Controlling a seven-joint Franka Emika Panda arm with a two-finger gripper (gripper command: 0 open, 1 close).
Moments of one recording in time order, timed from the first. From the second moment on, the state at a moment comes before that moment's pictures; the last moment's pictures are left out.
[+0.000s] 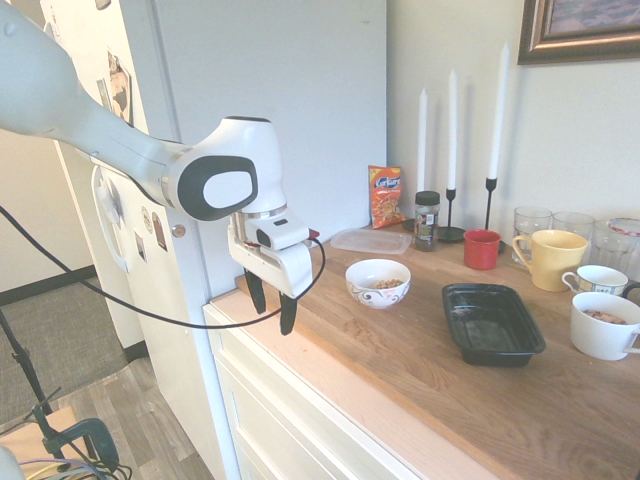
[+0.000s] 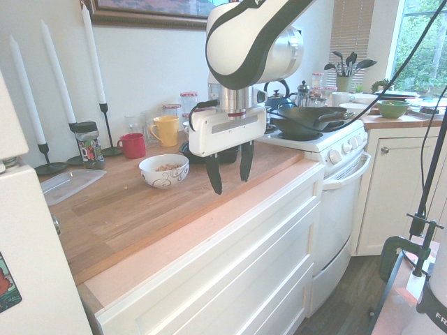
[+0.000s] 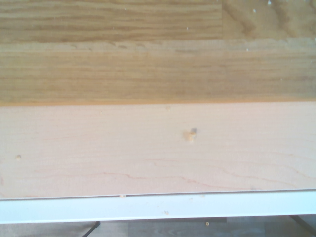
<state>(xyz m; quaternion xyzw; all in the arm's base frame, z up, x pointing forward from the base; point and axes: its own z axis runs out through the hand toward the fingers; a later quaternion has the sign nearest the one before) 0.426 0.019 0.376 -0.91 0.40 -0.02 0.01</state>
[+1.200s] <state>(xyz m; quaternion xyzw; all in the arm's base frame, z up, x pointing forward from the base) 0.645 0.094 0.383 -0.94 0.29 -0.15 -0.13</state>
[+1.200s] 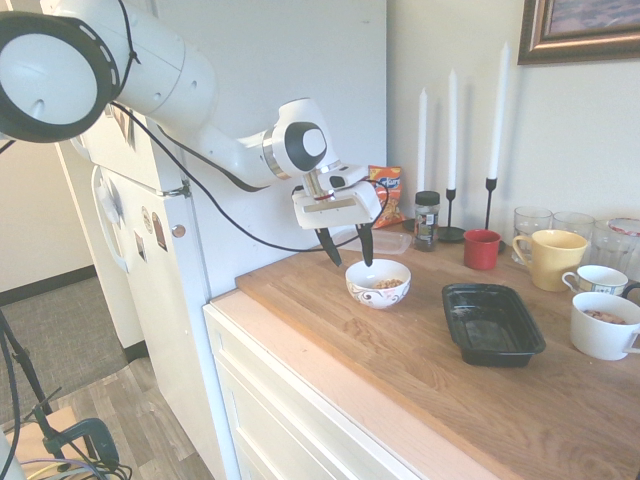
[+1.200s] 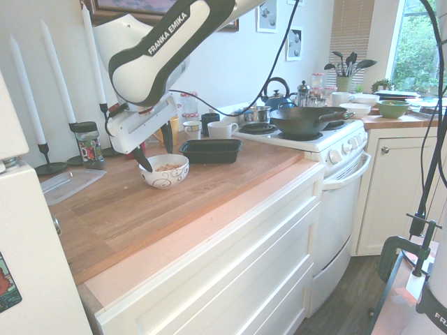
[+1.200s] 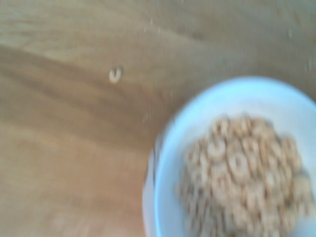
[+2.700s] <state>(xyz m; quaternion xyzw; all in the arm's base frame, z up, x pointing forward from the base) 0.709 0.119 0.307 -0.93 0.24 -0.18 -0.21</state>
